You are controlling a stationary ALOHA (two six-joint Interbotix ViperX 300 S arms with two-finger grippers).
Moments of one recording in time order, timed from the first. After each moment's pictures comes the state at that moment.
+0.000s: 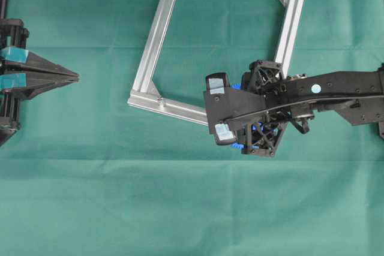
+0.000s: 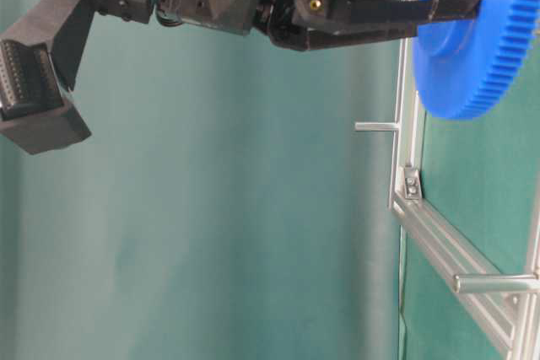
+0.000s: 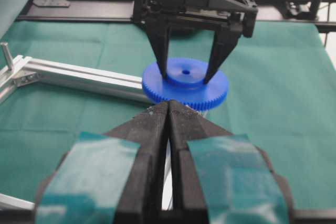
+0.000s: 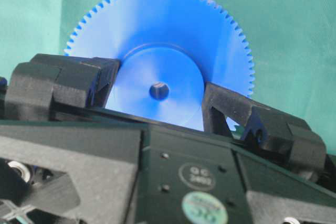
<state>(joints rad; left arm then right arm) 0.02 -0.99 1.18 -0.02 -0.12 0.02 0.09 0.02 0.38 -0.13 0.92 0.44</state>
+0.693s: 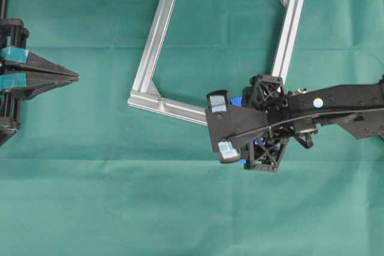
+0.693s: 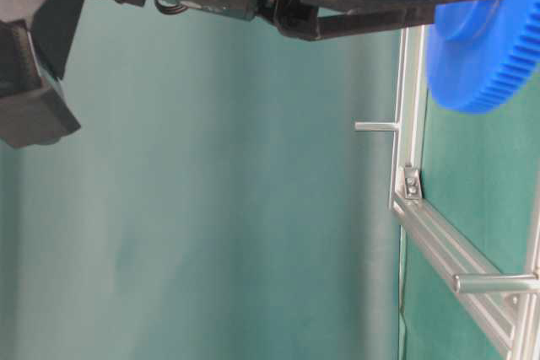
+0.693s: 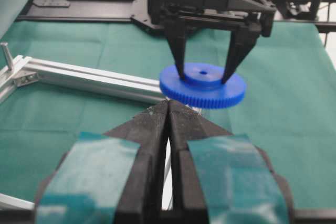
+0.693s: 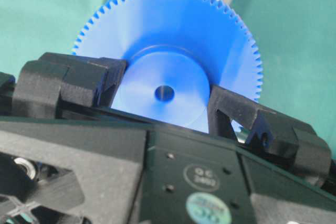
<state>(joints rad) 0.02 -0.99 1.18 -0.02 -0.12 0.02 0.15 0.02 0.38 -0.08 0.90 0.45</state>
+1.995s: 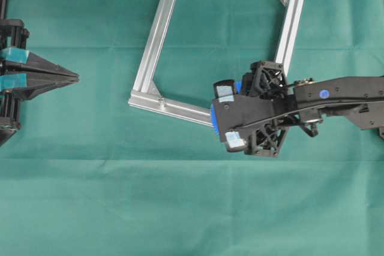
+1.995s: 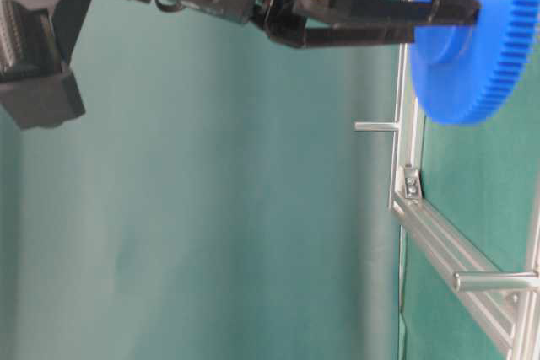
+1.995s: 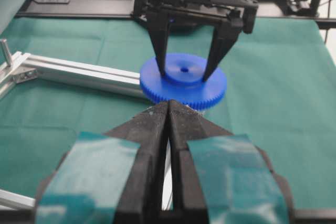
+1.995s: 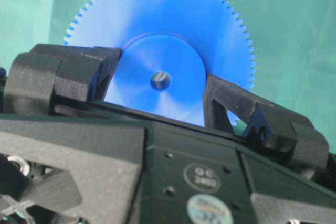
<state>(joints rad) 0.02 -0.99 1.18 -0.02 -0.11 0.02 0.11 -0.02 0.44 -0.19 0.88 0.47</state>
